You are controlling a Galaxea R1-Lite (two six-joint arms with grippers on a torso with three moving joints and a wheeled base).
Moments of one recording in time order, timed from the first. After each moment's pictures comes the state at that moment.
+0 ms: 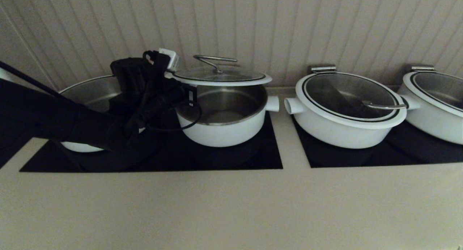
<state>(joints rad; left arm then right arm) -0.31 1.99 -1.21 -0.83 -0.11 0.10 0.12 0.34 -0.03 -0.13 0.07 -0.06</state>
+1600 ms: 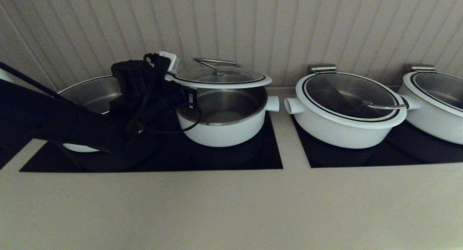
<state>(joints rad) -0.31 1.99 -1.20 -0.84 -0.11 0.10 0.12 0.27 -0.01 0.02 0.04 -0.11</state>
